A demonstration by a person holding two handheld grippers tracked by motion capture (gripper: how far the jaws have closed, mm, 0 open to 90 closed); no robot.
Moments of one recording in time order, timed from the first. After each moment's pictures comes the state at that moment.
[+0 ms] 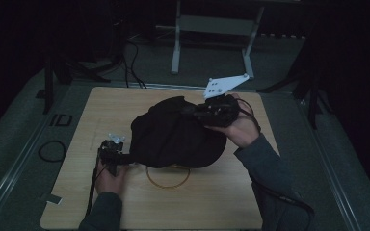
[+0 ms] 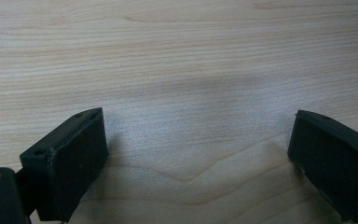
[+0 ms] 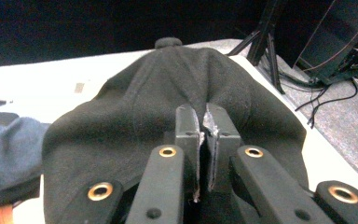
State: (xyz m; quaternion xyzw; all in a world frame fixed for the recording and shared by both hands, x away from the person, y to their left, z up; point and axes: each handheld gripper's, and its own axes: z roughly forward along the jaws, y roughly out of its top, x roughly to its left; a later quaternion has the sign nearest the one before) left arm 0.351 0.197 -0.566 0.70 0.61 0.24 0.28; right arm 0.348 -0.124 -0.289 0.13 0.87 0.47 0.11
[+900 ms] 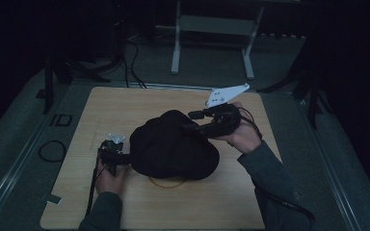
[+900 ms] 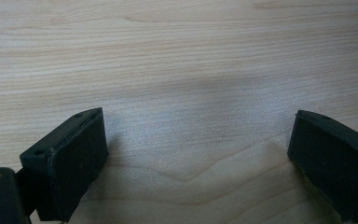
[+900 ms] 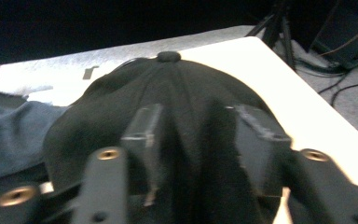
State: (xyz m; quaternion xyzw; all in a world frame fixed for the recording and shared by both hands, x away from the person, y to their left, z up) left arm 0.351 0.197 -0.567 0.70 0.61 0.24 0.28; right arm 0.351 -0.136 -0.317 0.13 0.87 0.46 0.08
